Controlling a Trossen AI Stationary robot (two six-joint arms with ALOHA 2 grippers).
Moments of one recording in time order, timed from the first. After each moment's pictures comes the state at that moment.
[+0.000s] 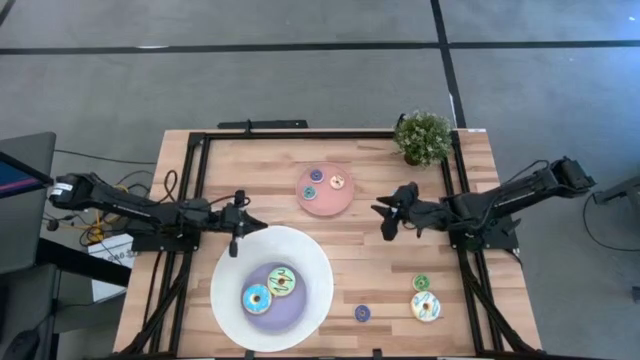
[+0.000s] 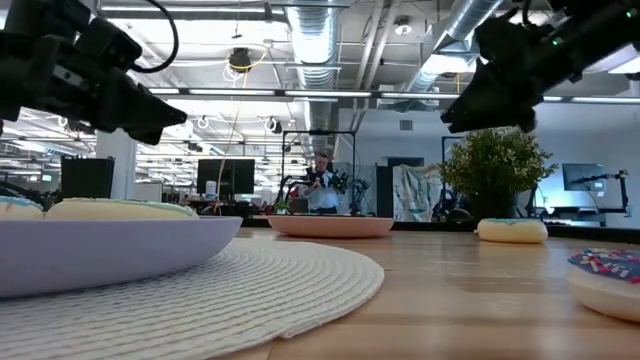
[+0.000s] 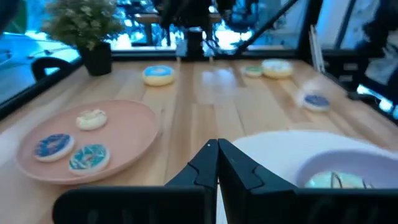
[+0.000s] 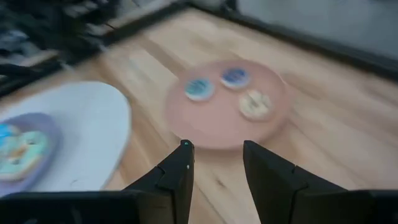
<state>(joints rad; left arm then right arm) -0.09 0.76 0.01 0.63 -0.08 -0.01 0.21 1.00 0.48 -0.07 0.60 0.57</state>
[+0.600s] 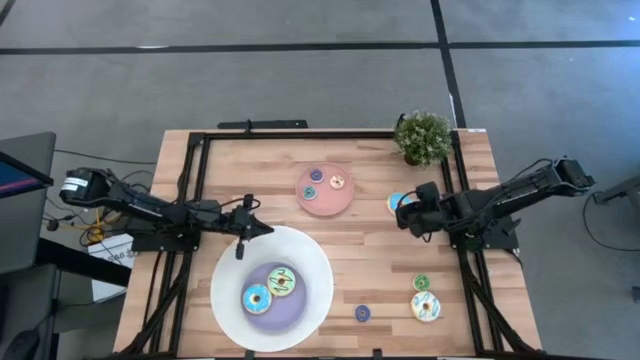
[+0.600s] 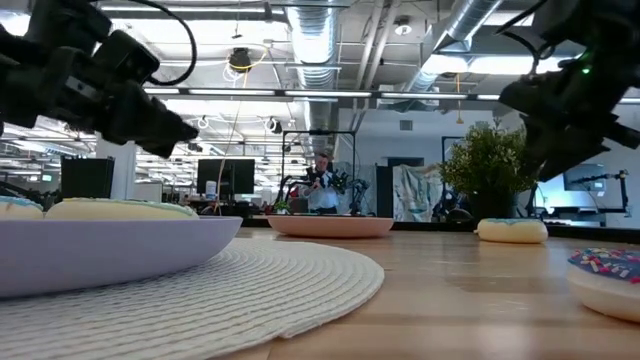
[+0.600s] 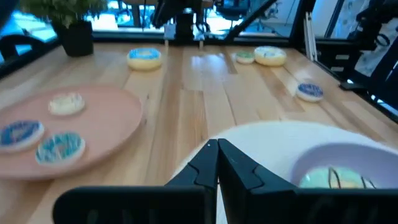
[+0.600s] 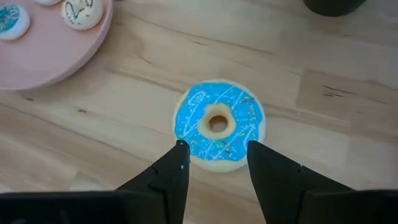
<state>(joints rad) -0.07 1.05 0.04 0.84 -0.02 -0.05 0.24 1.00 0.57 -0.90 0.58 1.38</state>
